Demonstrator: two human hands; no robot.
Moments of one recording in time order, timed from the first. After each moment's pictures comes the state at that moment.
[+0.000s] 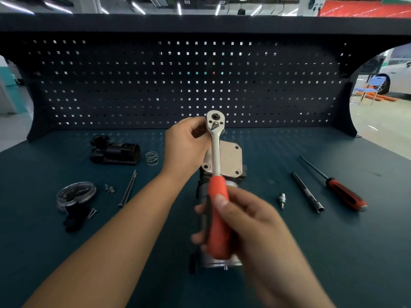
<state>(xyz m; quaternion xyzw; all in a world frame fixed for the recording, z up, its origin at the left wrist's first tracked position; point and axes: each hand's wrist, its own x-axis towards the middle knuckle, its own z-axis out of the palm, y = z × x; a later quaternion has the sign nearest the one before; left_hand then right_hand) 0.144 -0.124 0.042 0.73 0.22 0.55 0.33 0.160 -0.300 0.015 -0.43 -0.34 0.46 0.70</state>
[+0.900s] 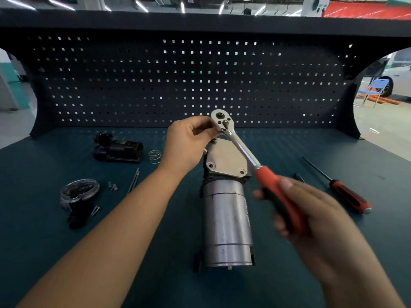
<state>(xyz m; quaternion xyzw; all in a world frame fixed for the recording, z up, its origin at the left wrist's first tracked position) 0.132 -0.121 0.050 0.75 0.18 0.51 0.38 0.209 -0.317 0.022 -0.48 -0.30 0.37 0.74</state>
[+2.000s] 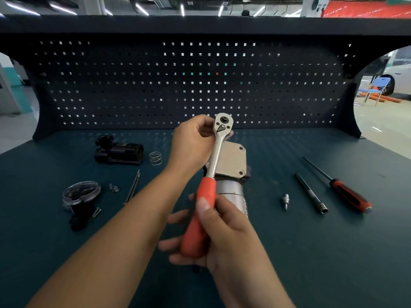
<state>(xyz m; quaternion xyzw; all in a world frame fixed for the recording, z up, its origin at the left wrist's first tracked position) 0.144 -0.123 0.048 0.75 0.22 0.51 0.37 0.131 -0.284 0.006 -0.36 -0.29 0.54 0.70</state>
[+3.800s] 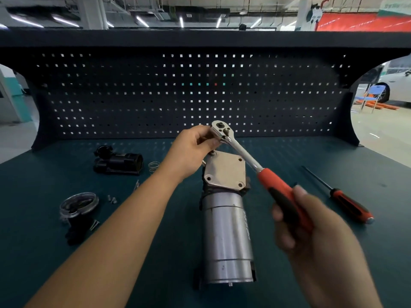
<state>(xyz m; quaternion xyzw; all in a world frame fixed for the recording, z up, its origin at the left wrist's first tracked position) 0.136 -0.108 0.059 0.80 0.15 0.41 0.40 0.197 -0.316 0.025 -0.46 -0.25 0.31 0.80</state>
